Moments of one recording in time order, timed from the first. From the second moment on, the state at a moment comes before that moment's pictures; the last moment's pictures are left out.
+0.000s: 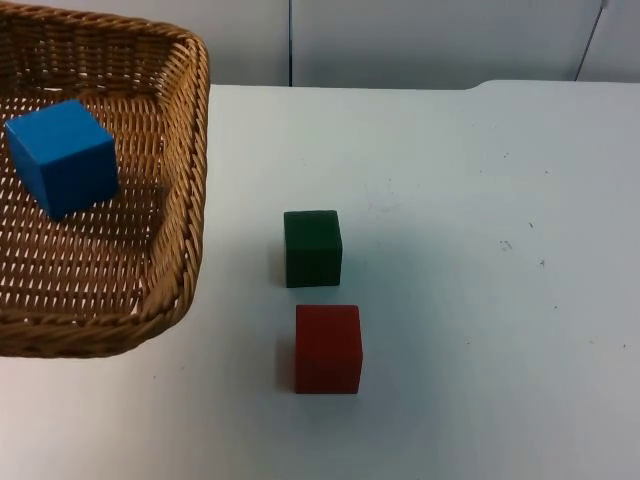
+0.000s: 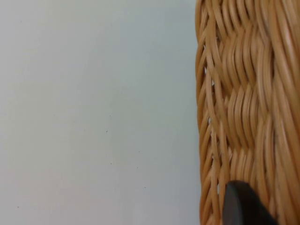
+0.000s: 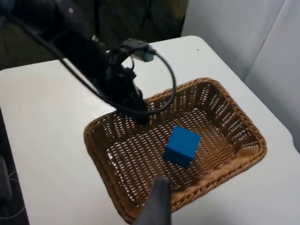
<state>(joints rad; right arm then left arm) 1.12 1.16 -1.43 -0.14 0.85 -0.09 0.30 1.37 -0.65 -1.00 0.71 0.85</state>
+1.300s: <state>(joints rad) 1.13 0.40 -0.68 -0.17 0.81 0.07 0.30 1.64 -0.65 -1.16 0.55 1.09</state>
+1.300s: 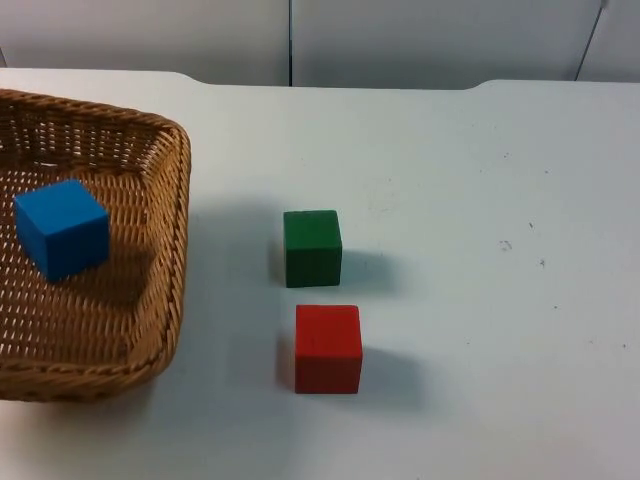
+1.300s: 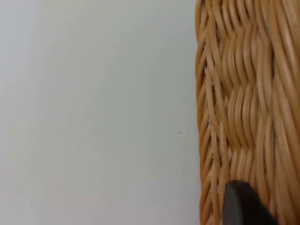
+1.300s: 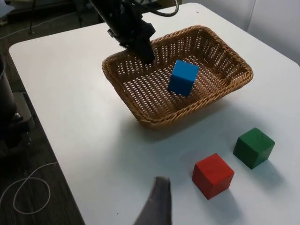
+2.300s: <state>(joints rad) 1.13 0.40 -0.68 -0.17 0.81 0.07 0.30 1.84 -0.66 -1.50 0.53 1.53</state>
